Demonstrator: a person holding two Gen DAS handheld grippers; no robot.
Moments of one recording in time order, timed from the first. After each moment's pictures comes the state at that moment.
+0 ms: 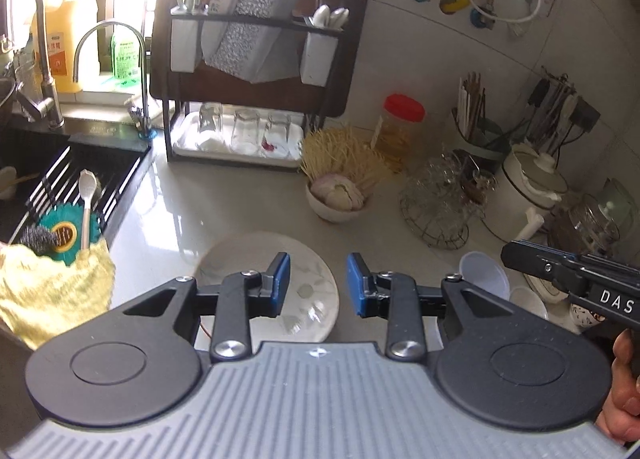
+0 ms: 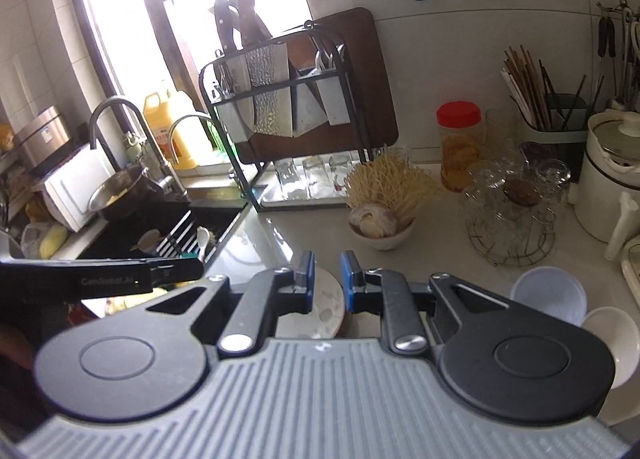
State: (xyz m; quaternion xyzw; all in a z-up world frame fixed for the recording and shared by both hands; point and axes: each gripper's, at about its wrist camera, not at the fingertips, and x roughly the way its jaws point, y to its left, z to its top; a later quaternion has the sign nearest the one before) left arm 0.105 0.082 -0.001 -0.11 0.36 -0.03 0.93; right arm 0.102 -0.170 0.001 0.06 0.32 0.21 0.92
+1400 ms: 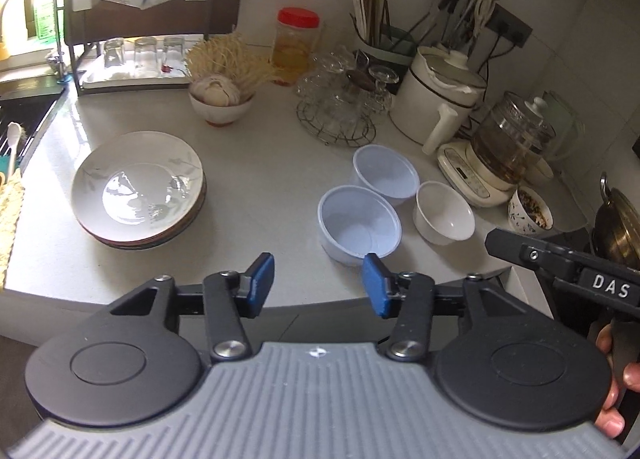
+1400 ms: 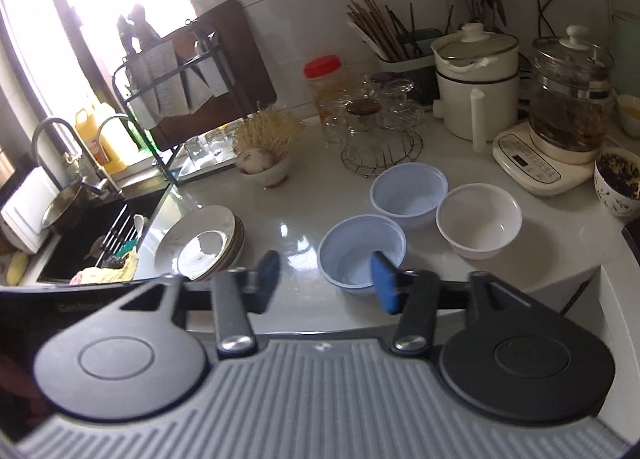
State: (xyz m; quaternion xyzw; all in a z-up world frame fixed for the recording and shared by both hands) left arm 0.042 -0.052 -0.050 -0.09 0.42 -0.12 0.90; right arm 0.006 -0.295 -0.038 0.12 0.35 0.08 0.93
